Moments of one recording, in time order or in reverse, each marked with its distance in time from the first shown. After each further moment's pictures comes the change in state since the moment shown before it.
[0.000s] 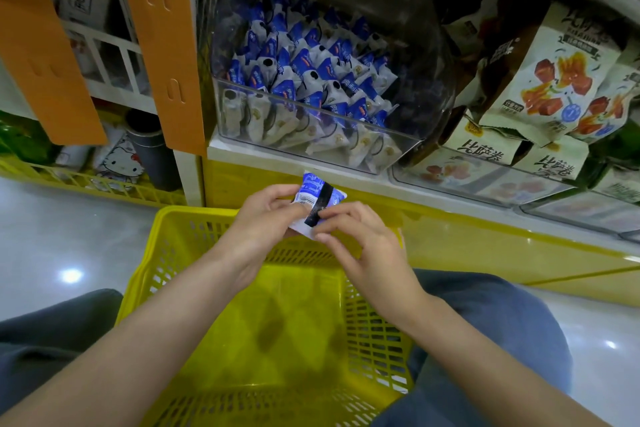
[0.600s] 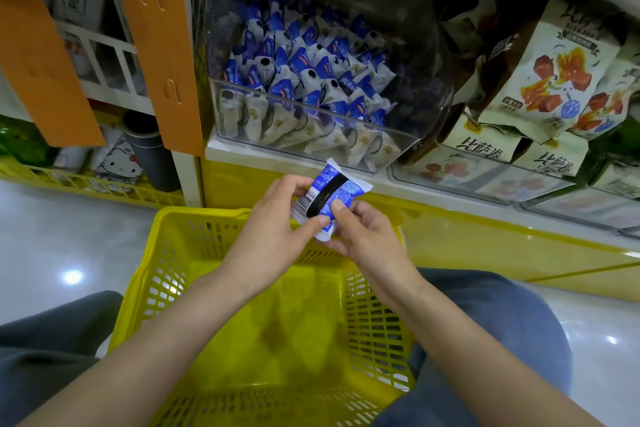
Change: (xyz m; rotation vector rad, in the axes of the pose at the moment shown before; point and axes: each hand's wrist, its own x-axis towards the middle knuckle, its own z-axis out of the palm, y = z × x) left_hand 0.003 -0.016 0.000 0.614 0.030 0.551; right_hand 0.018 -0.007 0.006 0.910 0.043 0.736
